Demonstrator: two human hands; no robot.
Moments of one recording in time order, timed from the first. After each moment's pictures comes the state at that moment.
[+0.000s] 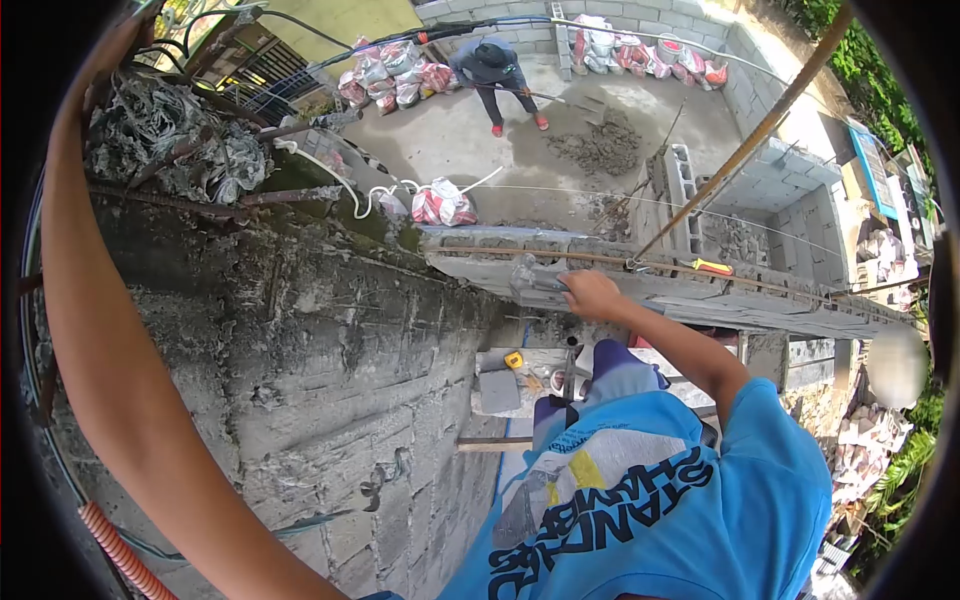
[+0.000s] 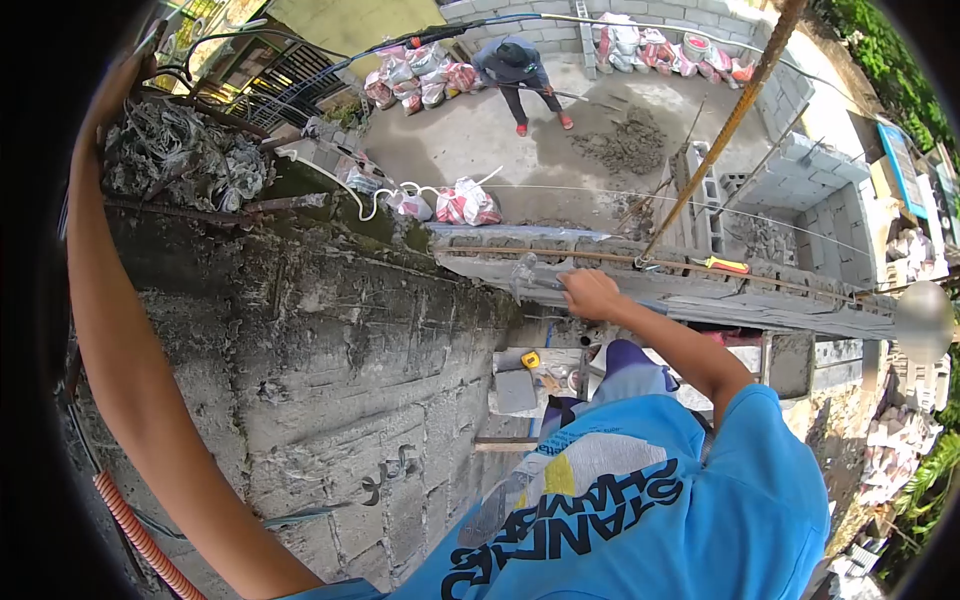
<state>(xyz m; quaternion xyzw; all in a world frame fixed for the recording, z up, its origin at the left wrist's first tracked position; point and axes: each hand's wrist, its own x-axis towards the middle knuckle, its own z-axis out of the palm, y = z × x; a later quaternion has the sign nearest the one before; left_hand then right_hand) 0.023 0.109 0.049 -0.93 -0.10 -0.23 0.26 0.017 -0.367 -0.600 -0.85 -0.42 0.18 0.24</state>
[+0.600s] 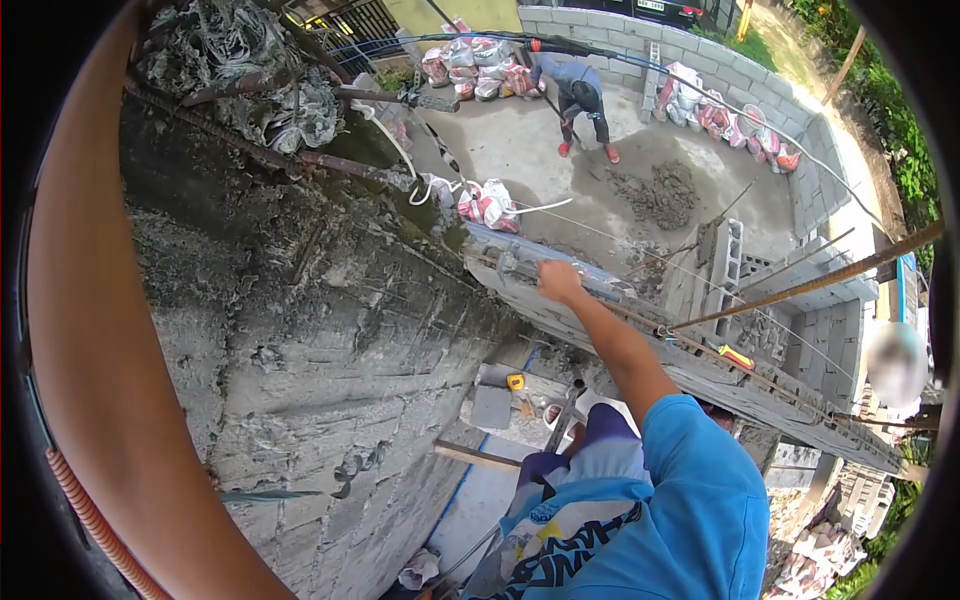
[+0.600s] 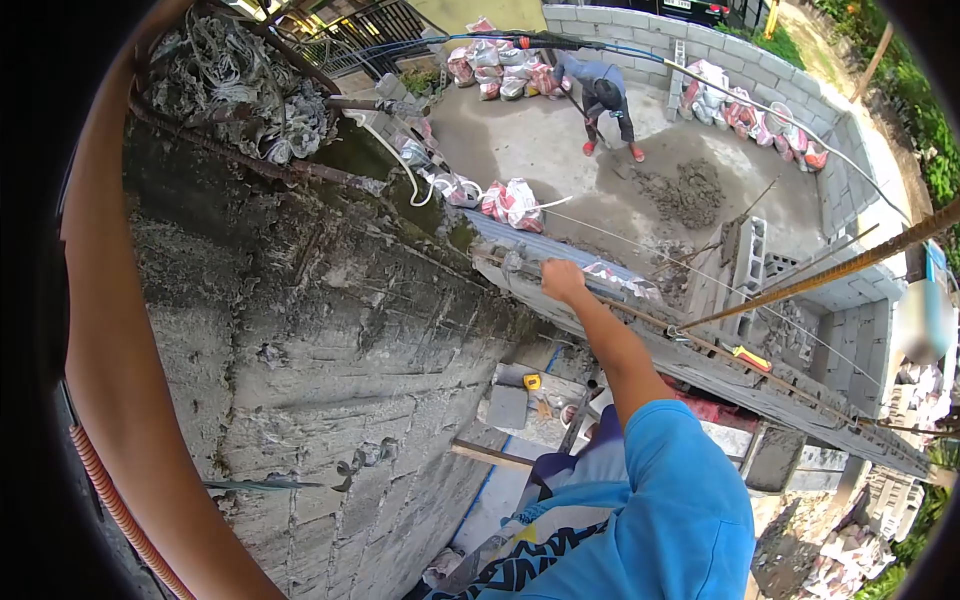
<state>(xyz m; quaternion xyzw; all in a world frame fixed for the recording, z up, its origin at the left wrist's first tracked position) 0.002 0.046 0.022 -0.93 -0.13 -0.23 0.24 0.084 -0.186 -0.696 -0.84 -0.49 0.16 0.20</state>
